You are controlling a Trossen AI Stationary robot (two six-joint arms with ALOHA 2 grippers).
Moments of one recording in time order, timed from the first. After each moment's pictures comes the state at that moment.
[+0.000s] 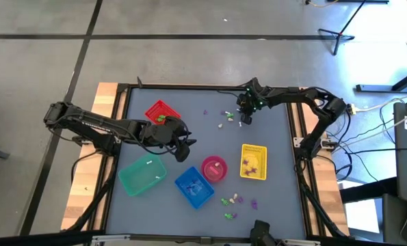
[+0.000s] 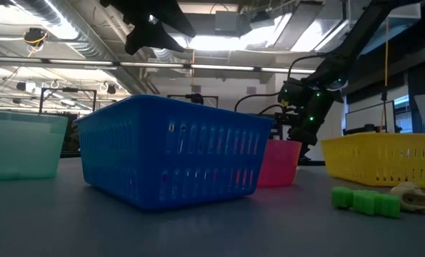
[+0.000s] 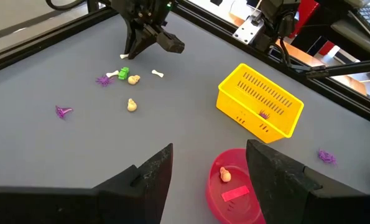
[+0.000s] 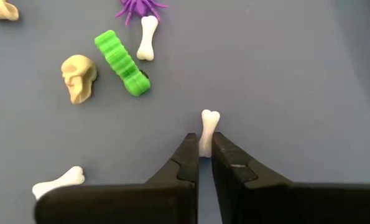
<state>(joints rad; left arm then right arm) -0.13 1.30 0.95 -0.22 -0.41 -0.59 -0.77 1.76 0.85 -0.20 -0.21 -0.48</state>
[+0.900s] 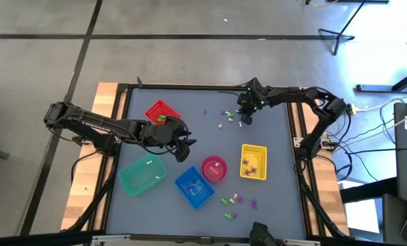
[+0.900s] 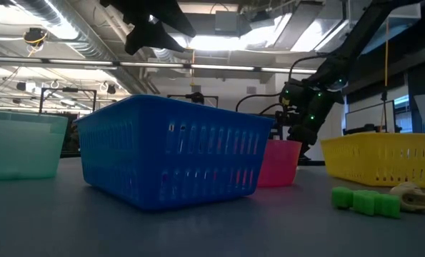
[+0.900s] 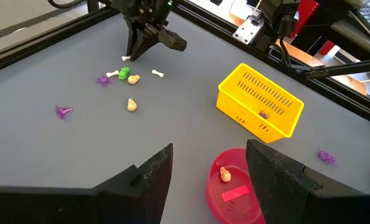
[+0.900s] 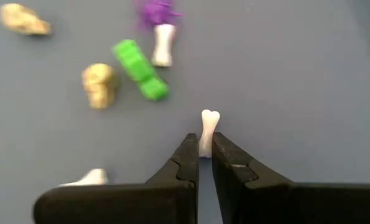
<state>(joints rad) -0.14 1.30 0.95 -0.22 -0.41 -0.59 -0.77 1.73 0.85 -0.21 -0.31 -0.44</state>
